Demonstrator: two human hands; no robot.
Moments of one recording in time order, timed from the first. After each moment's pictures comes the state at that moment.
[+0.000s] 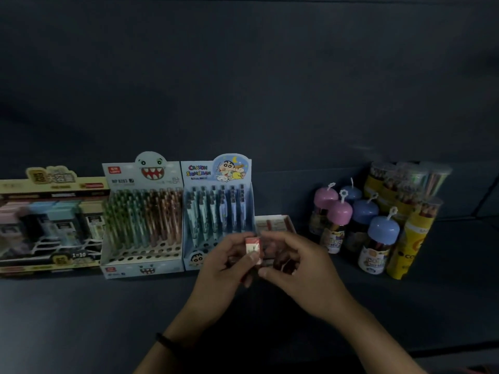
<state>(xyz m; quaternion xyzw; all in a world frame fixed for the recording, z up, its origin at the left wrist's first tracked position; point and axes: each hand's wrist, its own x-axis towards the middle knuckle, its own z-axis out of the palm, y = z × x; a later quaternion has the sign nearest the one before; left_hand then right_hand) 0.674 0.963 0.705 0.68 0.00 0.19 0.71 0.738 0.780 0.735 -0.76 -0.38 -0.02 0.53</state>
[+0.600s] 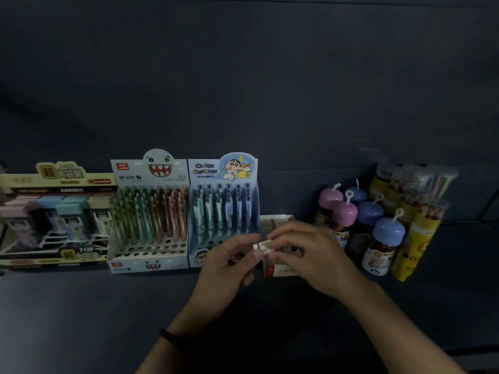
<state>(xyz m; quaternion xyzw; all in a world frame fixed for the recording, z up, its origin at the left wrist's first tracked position) 0.673 0.965 0.707 0.66 0.01 0.19 0.73 0.777 0.781 0.742 -0.74 -0.51 -0.17 0.41</state>
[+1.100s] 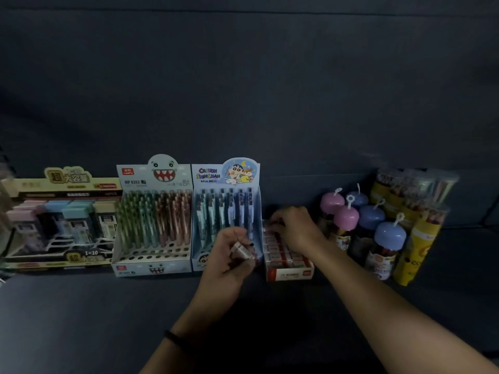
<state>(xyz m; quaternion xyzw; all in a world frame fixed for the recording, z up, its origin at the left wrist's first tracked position) 0.669 0.974 0.710 0.71 -0.02 0.22 0.67 0.856 0.839 0.735 -0.89 -0.35 -0.06 0.27</state>
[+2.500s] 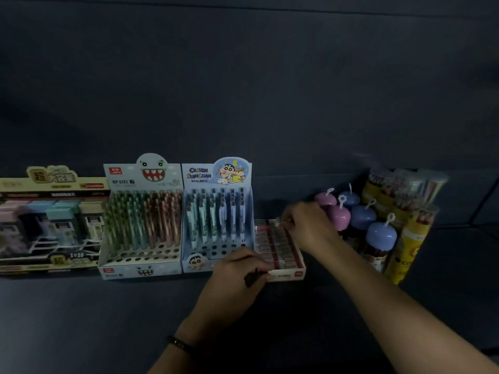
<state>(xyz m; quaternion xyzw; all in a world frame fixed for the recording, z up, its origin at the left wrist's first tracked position) 0.687 0.964 0.689 0.90 -0.08 0.27 0.32 0.853 0.804 0.756 -0.93 -0.28 -0.09 0.20</state>
